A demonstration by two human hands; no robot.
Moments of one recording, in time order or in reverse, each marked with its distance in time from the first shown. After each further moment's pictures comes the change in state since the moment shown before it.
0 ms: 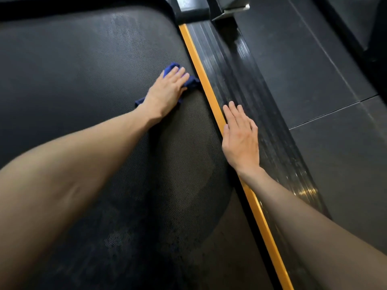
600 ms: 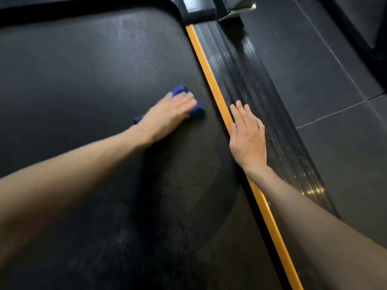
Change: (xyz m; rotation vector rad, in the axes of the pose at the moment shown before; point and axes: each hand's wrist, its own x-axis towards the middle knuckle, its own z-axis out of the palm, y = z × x) left_hand -0.066 0.001 -0.004 -0.043 -0.023 0.307; right_hand -0.001 -0.003 -0.005 0.029 -0.003 0.005
